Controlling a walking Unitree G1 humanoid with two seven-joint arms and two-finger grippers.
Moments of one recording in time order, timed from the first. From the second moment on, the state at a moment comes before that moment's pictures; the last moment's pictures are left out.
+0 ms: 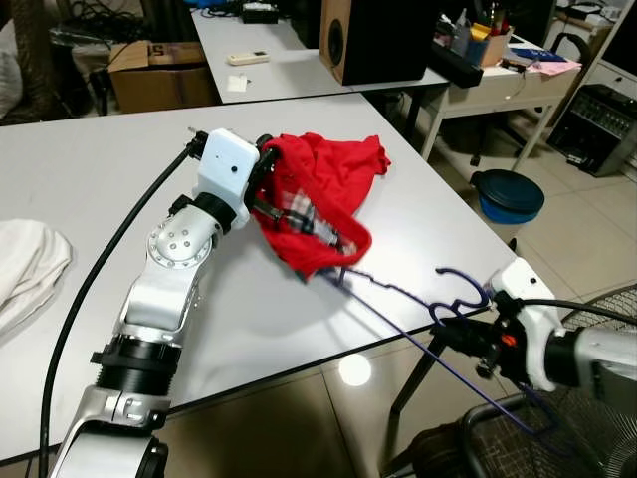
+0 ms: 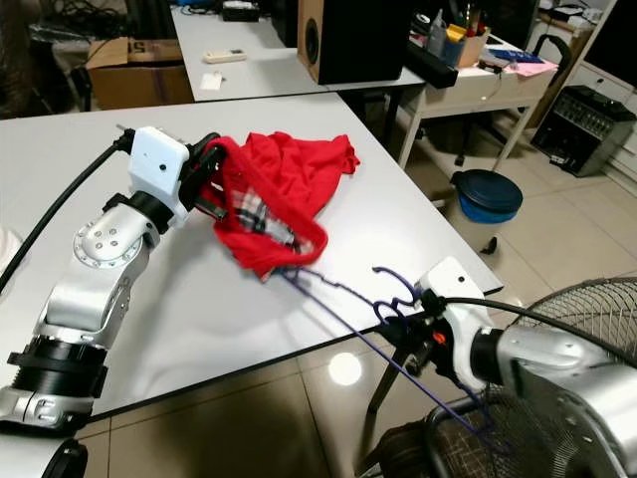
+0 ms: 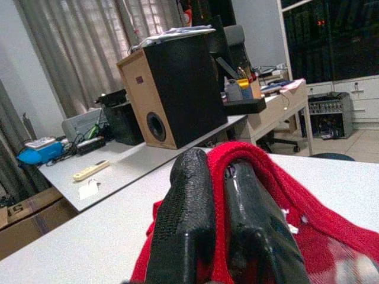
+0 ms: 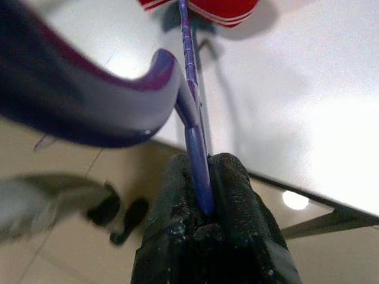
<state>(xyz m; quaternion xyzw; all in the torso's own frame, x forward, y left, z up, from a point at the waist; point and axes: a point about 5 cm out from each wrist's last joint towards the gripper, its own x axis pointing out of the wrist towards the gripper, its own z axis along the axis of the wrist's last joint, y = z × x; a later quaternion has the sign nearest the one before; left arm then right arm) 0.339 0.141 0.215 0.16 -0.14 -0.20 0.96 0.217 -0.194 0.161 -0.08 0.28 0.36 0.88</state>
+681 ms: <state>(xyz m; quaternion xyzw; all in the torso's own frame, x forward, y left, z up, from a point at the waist) 0.347 0.160 0.305 0.01 -0.30 -0.15 0.94 0.309 -0.189 0.258 0.01 -0.10 0.15 0.98</state>
